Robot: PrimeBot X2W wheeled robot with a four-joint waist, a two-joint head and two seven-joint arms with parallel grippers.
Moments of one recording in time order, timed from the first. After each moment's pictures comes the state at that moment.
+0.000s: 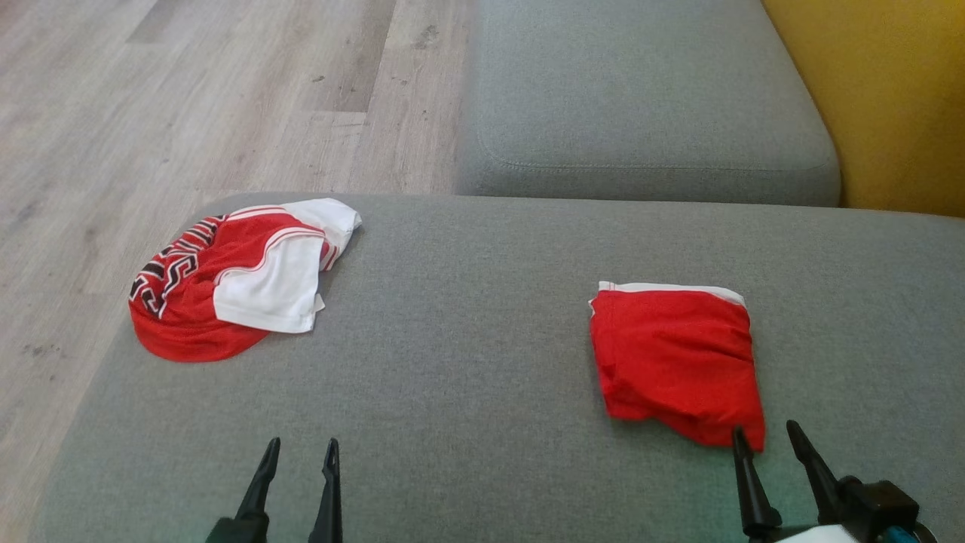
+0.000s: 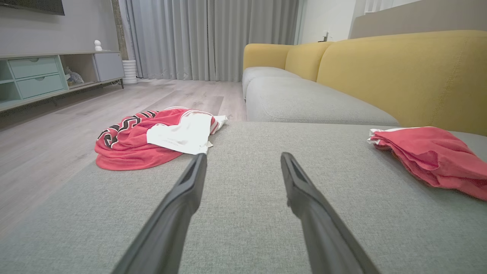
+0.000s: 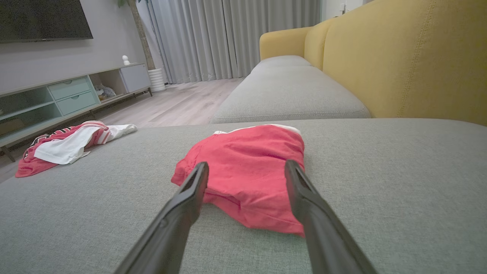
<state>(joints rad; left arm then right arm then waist) 0.13 0.06 -0.18 0.31 -0.13 0.00 -0.26 0.18 -0.08 0.05 0.29 0.17 0.12 -0.25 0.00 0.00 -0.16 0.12</state>
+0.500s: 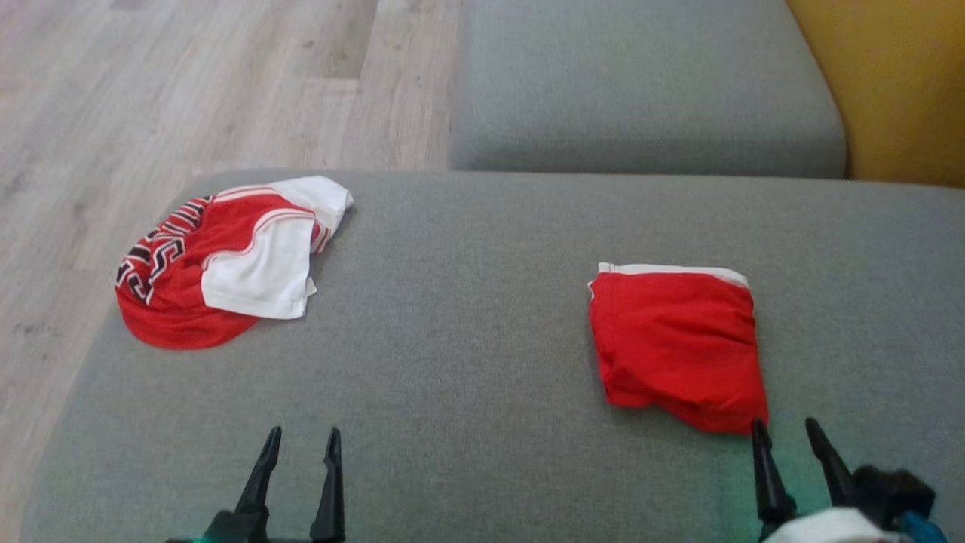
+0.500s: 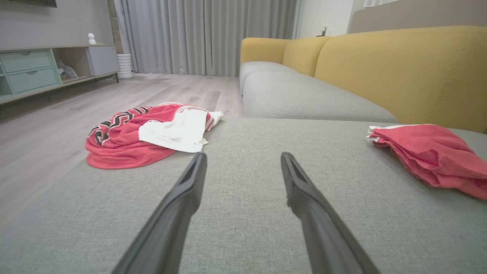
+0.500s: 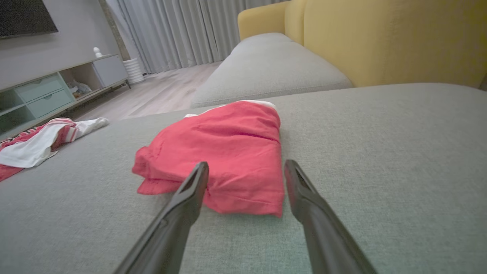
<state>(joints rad) 0.13 0.06 -0.17 0.28 -0.13 -0.01 -0.26 0.13 -0.08 0.01 0.39 0.22 0.12 -0.25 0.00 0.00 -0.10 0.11</state>
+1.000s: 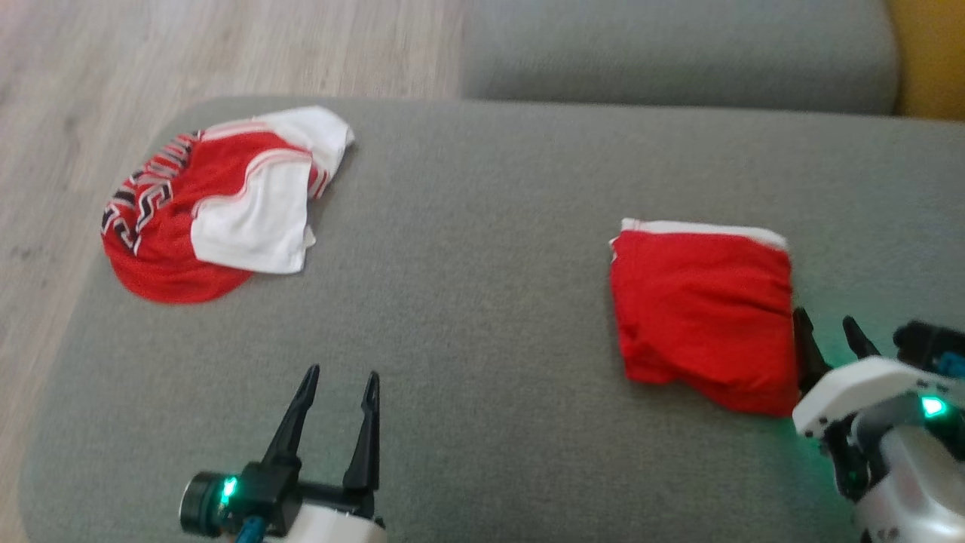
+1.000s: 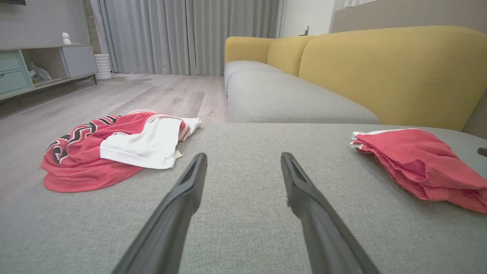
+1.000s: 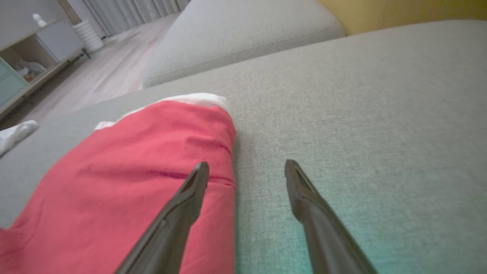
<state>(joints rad) 0.04 0.06 -0.26 0.22 -0.13 -0.01 -0.26 -0.30 -0.21 0.03 0.80 0.42 0.12 -0.12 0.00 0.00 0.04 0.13</state>
